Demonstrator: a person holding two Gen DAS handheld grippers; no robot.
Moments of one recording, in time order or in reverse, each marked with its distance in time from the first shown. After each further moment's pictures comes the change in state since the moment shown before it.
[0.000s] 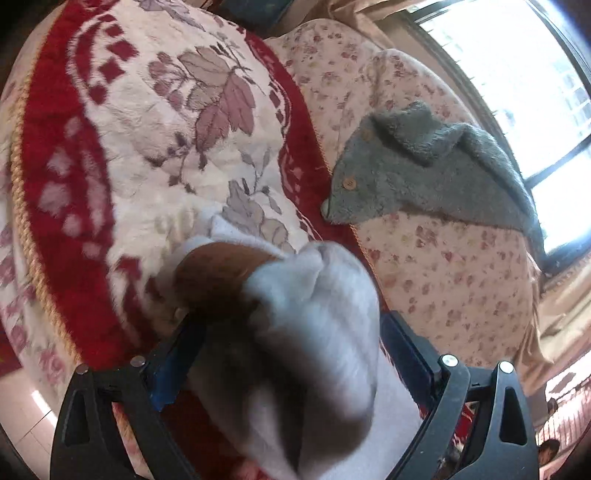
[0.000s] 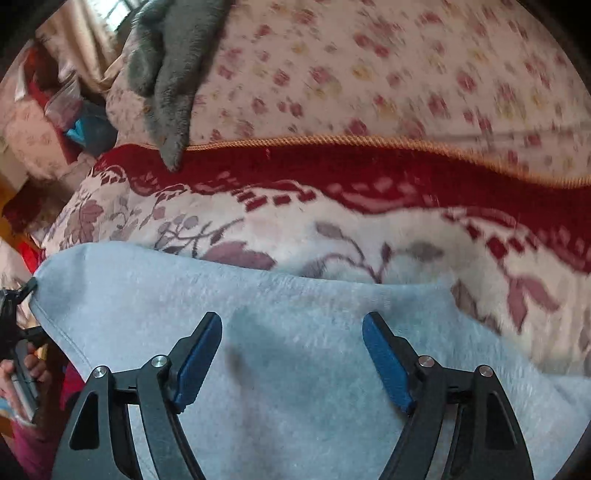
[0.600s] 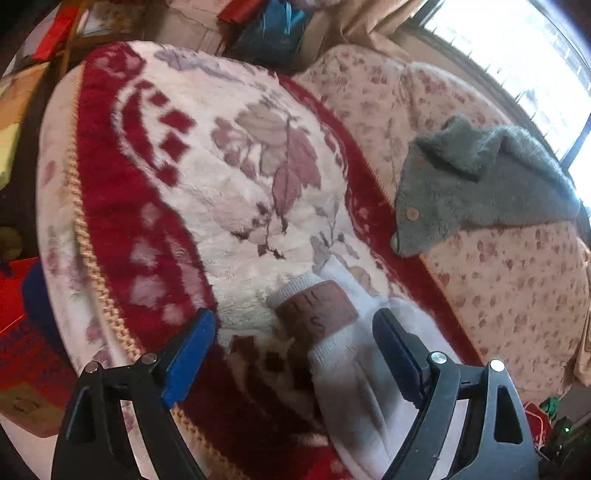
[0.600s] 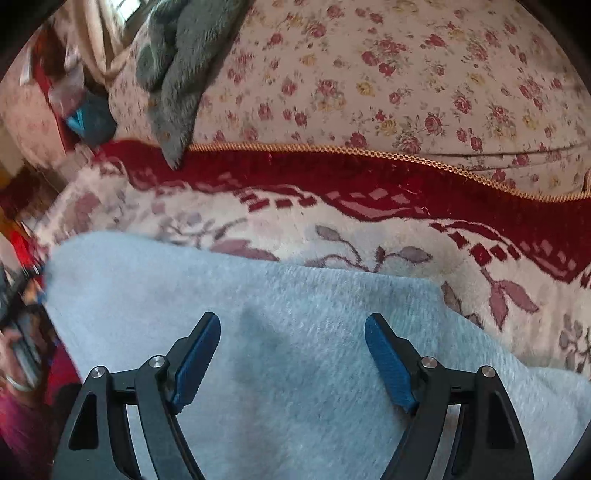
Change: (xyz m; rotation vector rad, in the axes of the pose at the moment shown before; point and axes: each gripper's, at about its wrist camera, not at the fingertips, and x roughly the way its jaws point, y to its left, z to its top) left arm -0.036 0.036 0.024 0.149 -0.141 0.216; right arm -0.021 0.014 -0.003 -0.024 -0.024 -0.041
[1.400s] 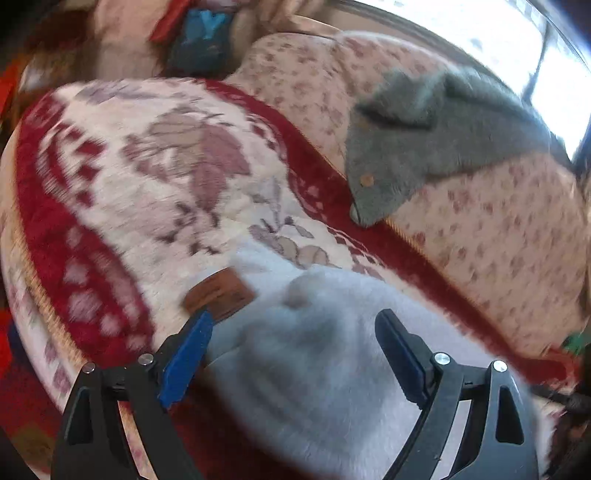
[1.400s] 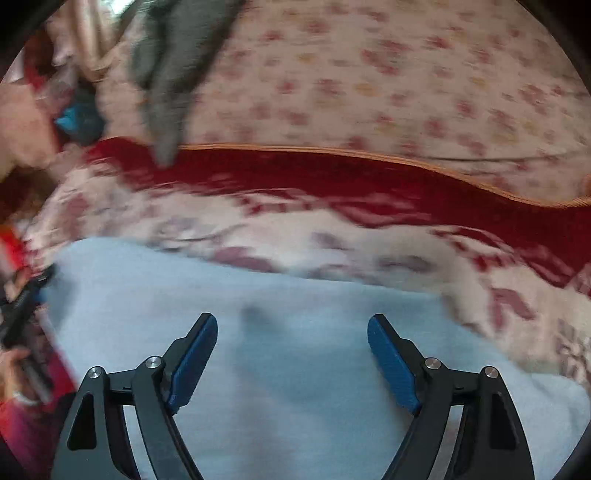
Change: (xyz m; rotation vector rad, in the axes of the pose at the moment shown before) left arm 0.016 -0.049 -0.026 0.184 0.027 -0.045; right arm 0.012 0.045 0.014 -0.085 0.053 0.033
